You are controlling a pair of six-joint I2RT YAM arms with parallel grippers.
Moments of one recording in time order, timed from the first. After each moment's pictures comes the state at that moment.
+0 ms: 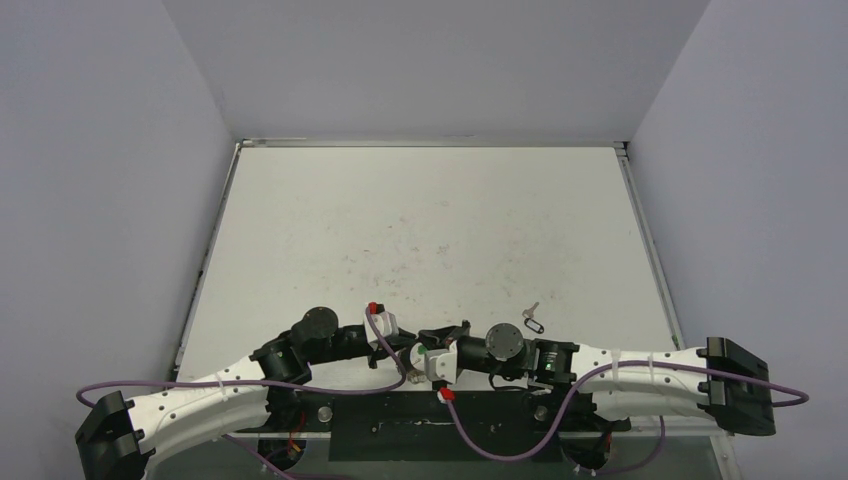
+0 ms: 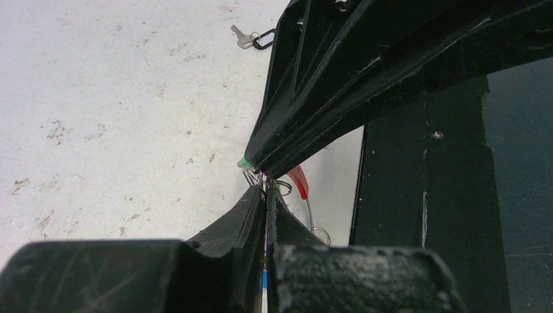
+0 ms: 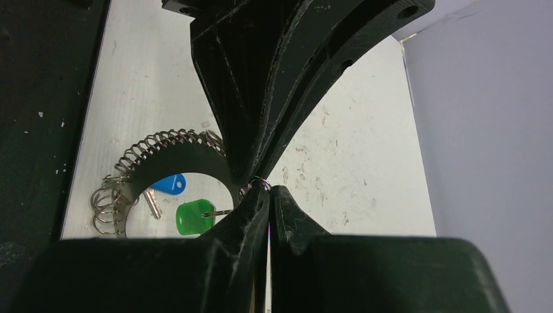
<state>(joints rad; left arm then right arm) -1.00 0.68 0.25 0.23 0.32 0.06 1.30 0.98 0.39 0.33 -0.01 -0.75</state>
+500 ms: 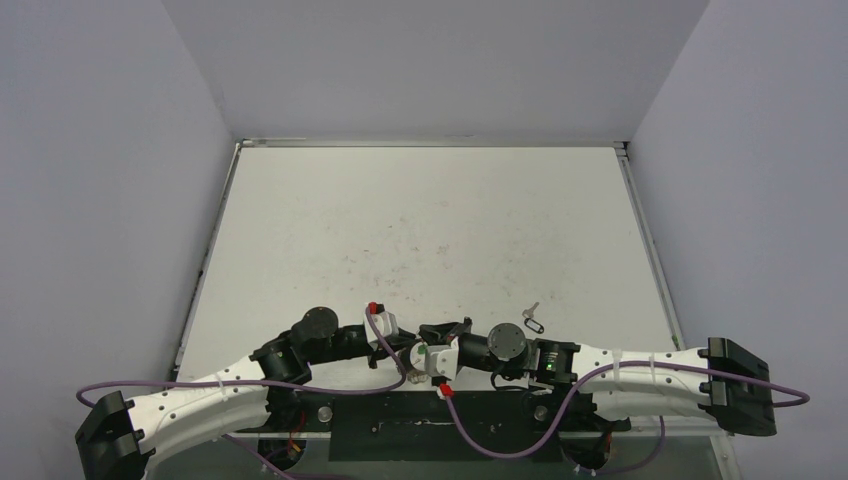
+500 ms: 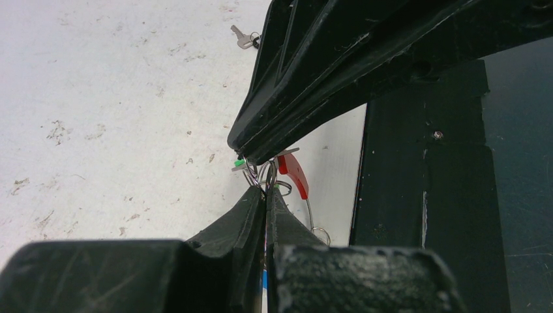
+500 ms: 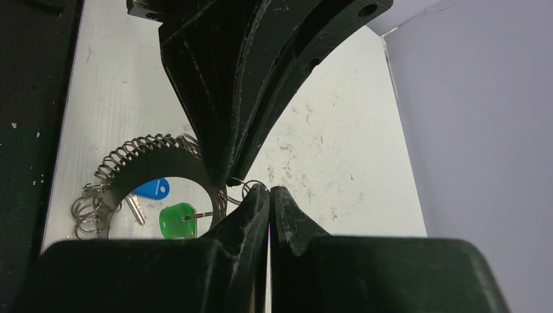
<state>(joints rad) -1.00 0.68 0.25 0.23 0.32 0.06 1.31 0.97 0.39 0.36 0.04 -0.74</state>
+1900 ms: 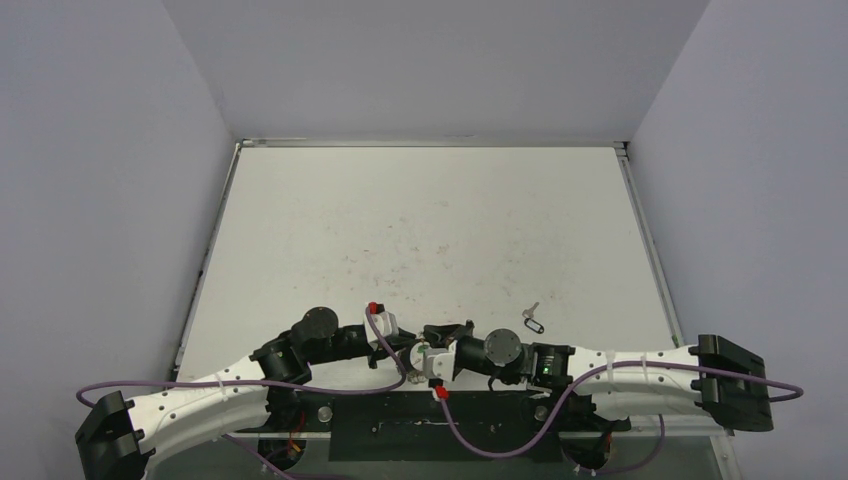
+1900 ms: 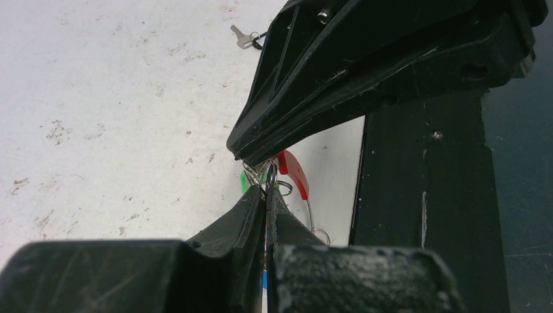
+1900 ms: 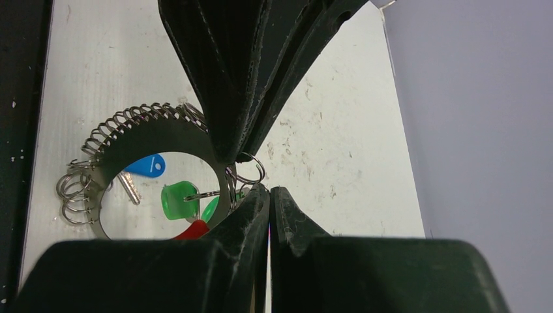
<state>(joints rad) -1.00 0.68 0.25 0.23 0.32 0.06 1.32 1.01 0.35 0.38 0.13 -0.76</state>
